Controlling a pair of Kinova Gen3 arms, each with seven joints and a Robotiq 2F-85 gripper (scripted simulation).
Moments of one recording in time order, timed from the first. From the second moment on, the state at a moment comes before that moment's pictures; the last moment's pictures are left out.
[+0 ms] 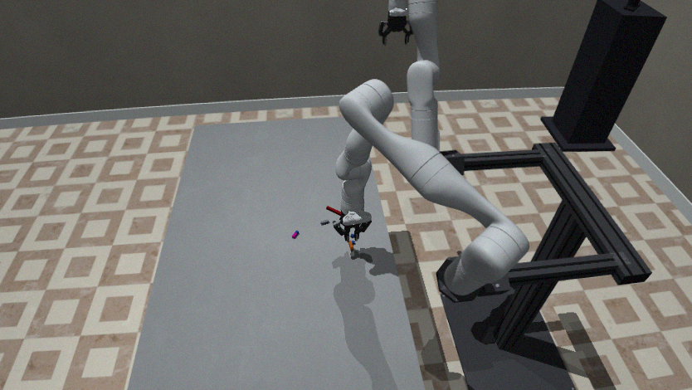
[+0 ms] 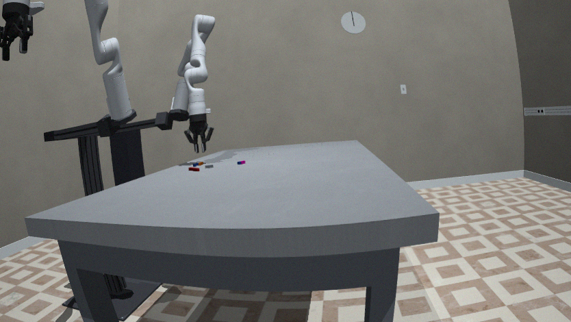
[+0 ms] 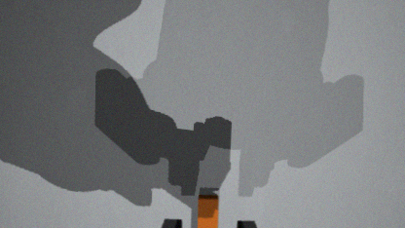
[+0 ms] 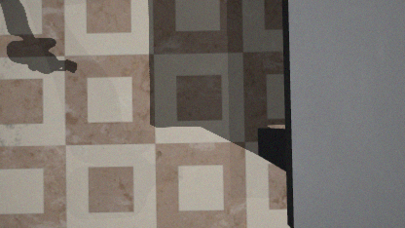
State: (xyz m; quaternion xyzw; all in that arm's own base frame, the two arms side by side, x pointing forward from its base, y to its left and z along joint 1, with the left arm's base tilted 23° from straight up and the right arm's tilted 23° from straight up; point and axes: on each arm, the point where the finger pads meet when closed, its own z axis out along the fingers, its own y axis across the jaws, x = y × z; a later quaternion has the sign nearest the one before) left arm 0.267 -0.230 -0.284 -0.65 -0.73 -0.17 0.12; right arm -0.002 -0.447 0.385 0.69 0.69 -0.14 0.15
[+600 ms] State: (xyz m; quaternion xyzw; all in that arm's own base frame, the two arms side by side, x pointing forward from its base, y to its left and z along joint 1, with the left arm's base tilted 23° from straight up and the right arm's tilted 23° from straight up) left arm 0.267 -0.221 -0.306 -0.65 -0.73 -0.17 0.12; right arm -0.002 -0.447 0.385 0.69 0.69 -0.14 0.15
